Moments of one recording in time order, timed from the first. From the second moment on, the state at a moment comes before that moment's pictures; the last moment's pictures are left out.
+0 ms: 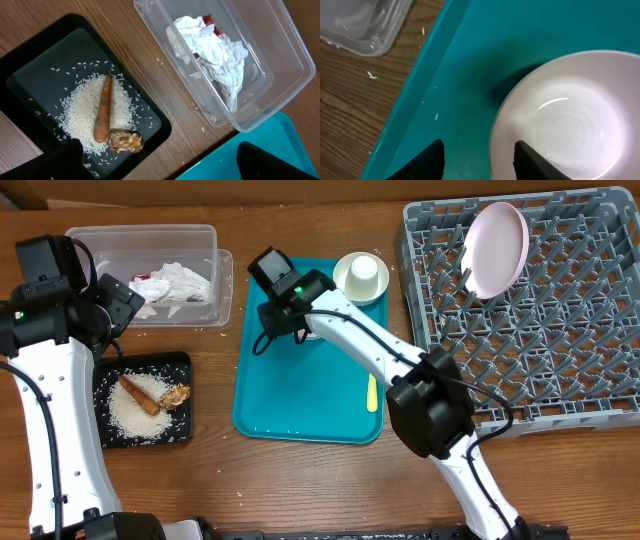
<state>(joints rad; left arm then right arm) 0.29 1.52 1.56 -1.13 -0.11 -0.71 0.72 2.41 2.15 -0.89 0.02 0.33</state>
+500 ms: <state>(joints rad) 0.29 1.52 1.56 -1.13 -0.11 -0.71 0.73 2.44 2.15 -0.89 0.04 0.33</state>
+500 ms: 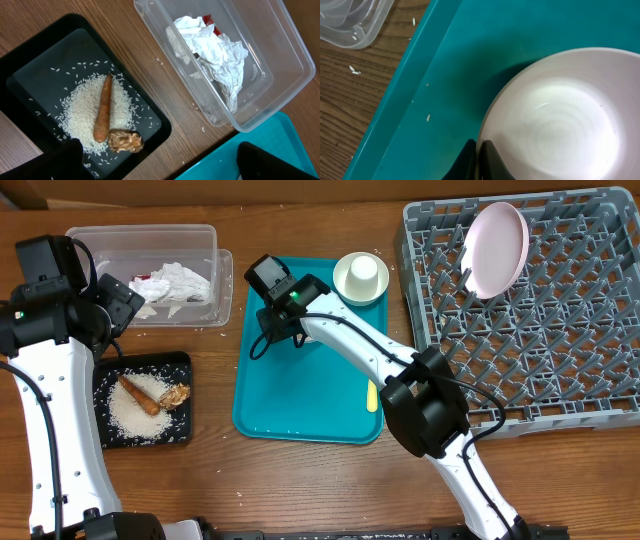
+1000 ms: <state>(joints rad) 0.29 1.52 1.56 -1.13 -0.11 -0.71 0.62 2.15 2.18 -1.12 0.02 0.37</state>
